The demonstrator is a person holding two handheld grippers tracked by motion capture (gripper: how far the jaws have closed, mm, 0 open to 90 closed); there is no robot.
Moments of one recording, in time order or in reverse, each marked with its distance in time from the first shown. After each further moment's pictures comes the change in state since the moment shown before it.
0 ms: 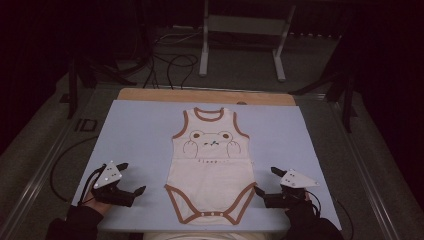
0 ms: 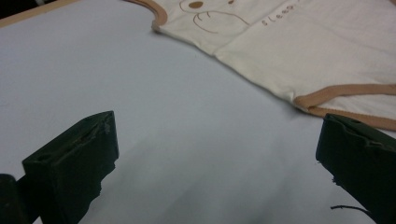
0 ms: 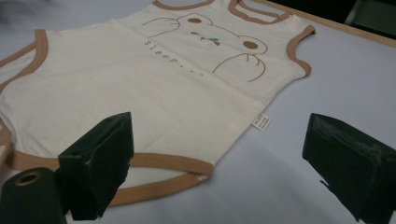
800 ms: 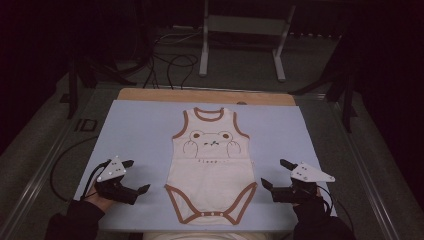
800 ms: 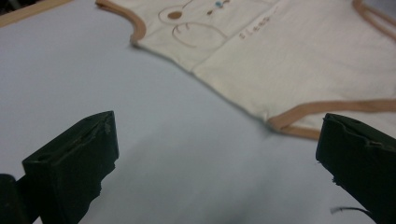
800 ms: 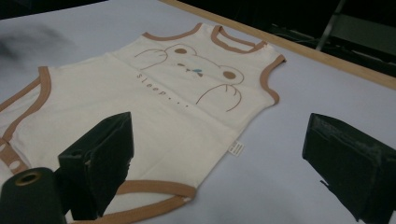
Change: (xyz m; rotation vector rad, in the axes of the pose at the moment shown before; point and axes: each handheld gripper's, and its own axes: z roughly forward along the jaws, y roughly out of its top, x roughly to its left) left arm -0.002 0.029 -0.001 0.007 -0.087 -0.008; right arm -0.005 0.039 -0.030 -0.029 -0.050 0.006
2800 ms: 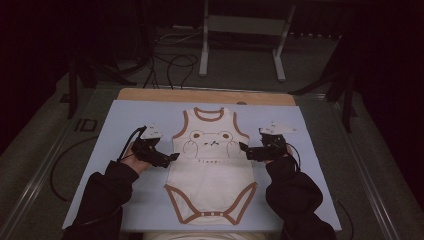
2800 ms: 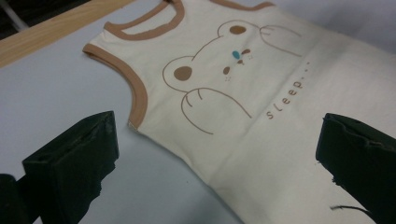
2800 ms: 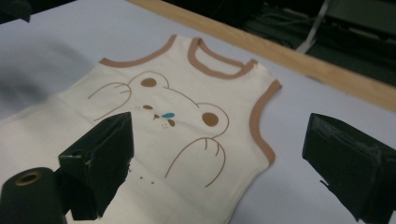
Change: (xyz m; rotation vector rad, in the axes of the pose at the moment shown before) left arm 0.022 0.086 0.091 0.085 0.002 0.001; right arm -0.029 0.064 0.104 0.101 -0.045 0.072
